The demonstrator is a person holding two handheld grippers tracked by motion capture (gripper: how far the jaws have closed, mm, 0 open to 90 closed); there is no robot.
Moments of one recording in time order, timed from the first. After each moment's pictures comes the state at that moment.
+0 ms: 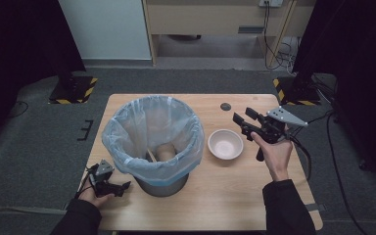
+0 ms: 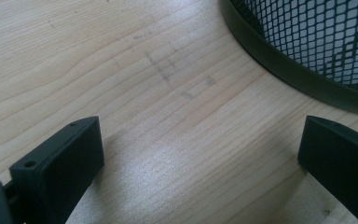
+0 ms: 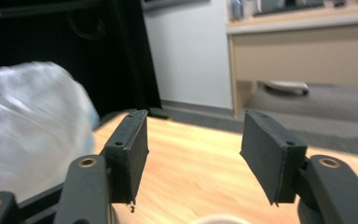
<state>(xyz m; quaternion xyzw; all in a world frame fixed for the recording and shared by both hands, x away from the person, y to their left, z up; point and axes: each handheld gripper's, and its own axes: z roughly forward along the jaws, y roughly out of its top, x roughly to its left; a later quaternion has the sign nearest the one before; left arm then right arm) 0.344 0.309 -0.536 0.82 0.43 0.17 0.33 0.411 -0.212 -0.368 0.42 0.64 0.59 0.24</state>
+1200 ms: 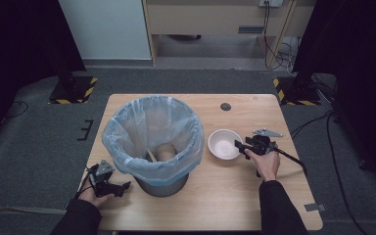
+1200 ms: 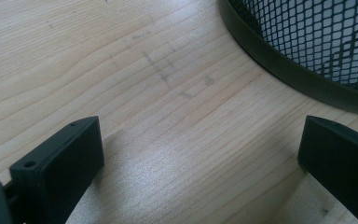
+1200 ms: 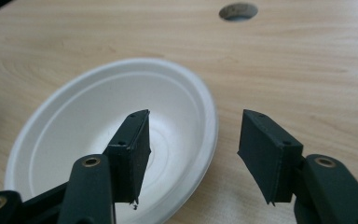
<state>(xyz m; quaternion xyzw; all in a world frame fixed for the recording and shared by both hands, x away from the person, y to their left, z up) 0.343 0.308 -0.536 0.82 0.43 0.17 0.33 0.454 -0.231 -0.511 0.52 0.71 0.43 0.19</state>
